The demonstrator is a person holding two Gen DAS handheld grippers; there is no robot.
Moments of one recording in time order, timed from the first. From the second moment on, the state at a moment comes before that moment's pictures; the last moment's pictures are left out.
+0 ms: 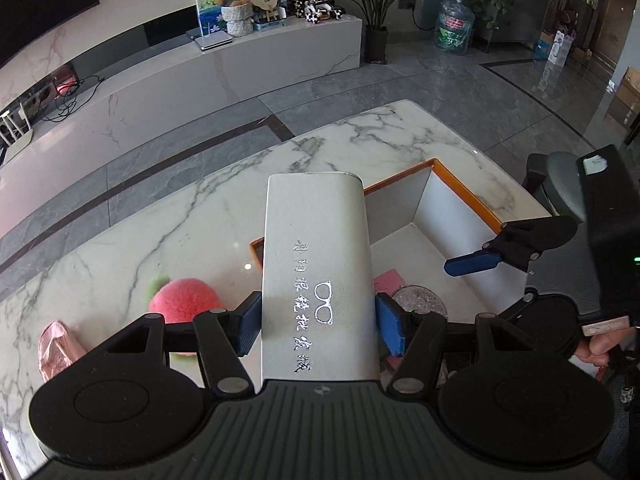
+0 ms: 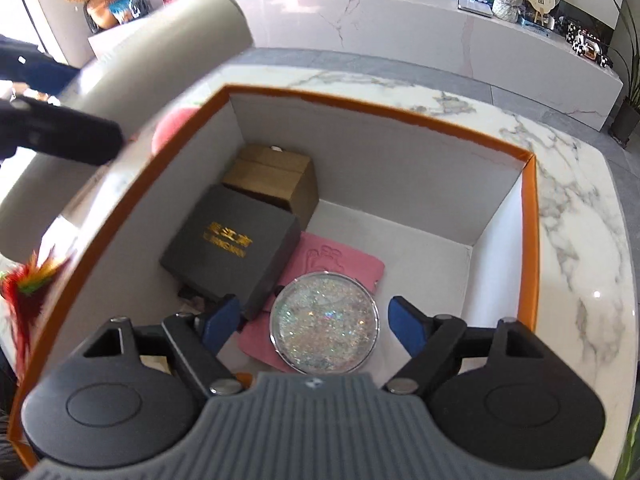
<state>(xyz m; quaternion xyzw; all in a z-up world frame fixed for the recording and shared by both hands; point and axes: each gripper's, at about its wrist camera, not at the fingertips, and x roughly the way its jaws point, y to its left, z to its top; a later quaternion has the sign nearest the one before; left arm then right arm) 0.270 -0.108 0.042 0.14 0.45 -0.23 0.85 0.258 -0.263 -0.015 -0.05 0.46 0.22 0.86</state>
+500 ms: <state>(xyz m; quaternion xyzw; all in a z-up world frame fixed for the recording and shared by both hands) 0.283 -0.205 -0.009 0.28 0.47 -0.30 0.78 0.236 -0.351 0.035 0.04 0.36 0.09 0.93</state>
